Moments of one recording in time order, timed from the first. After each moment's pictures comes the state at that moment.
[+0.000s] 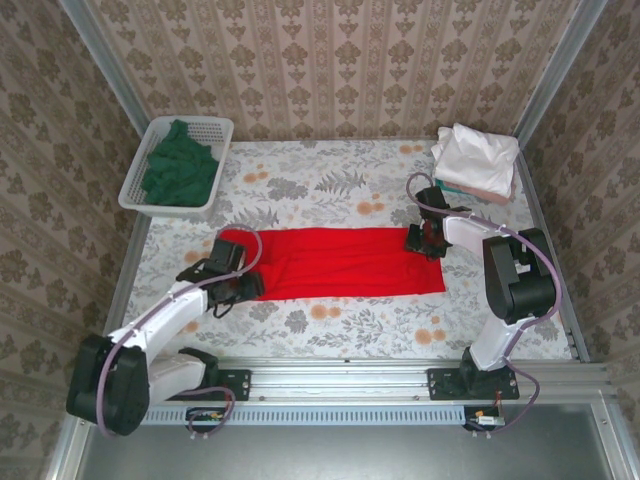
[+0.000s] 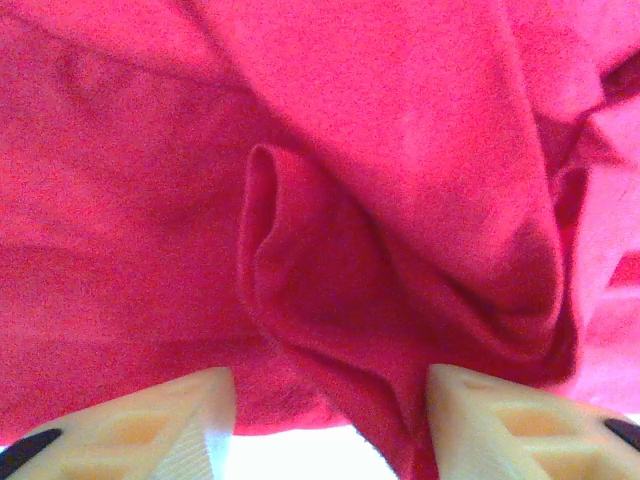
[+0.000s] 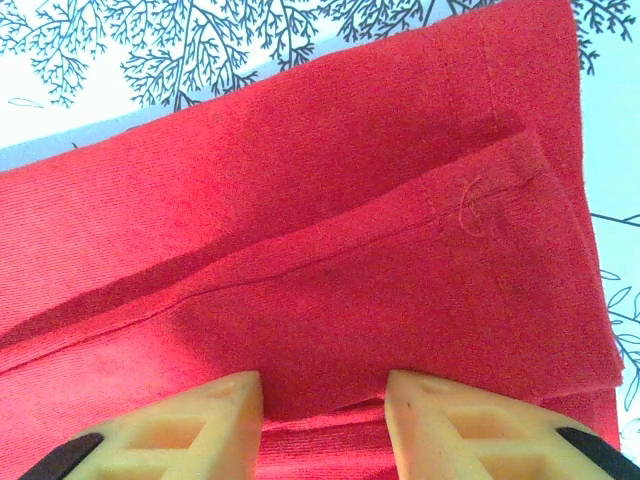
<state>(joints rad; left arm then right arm) -0.40 1.13 0.54 -0.53 0.06 -0.54 0.16 1.75 1.01 -0.51 -0.01 0.47</state>
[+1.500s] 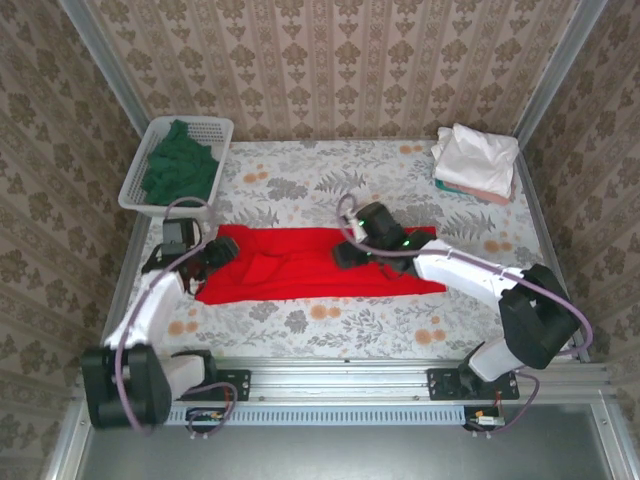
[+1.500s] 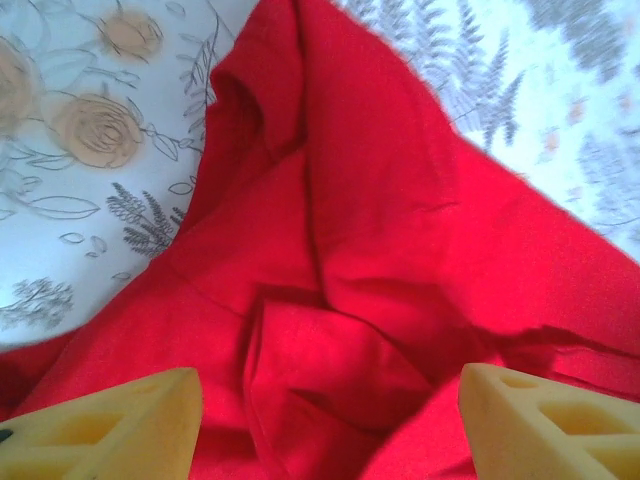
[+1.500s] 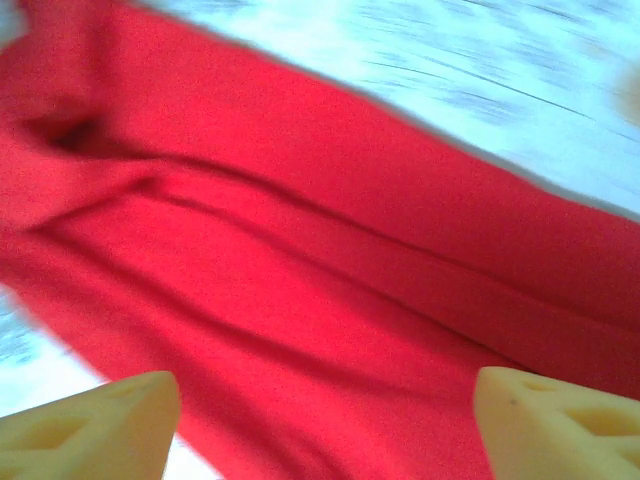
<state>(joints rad) 0.00 1.20 0.68 -0.47 0.27 -0.52 0.70 1.52 0.97 -0.24 -0.06 0.21</state>
